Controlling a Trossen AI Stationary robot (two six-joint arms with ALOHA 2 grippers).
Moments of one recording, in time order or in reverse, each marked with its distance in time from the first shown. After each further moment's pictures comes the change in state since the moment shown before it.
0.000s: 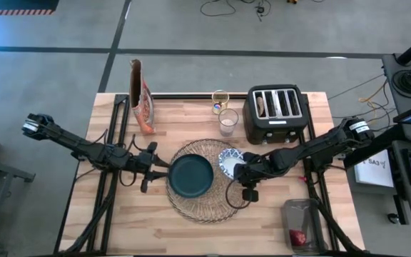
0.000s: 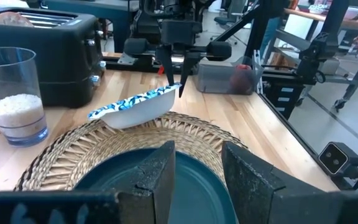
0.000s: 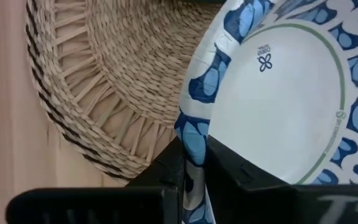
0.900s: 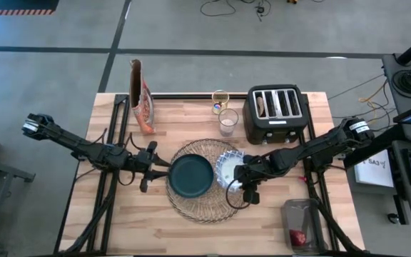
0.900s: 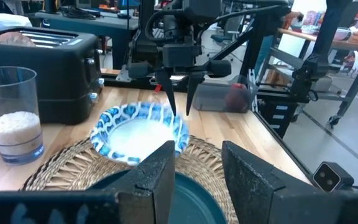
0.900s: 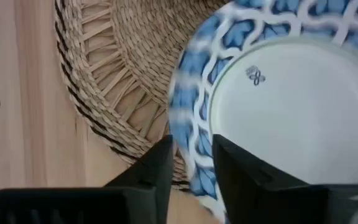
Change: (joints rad) left arm 0.000 0.000 0.000 0.072 0.000 0.000; right arm 0.004 0.000 0.006 0.000 -0.079 0.023
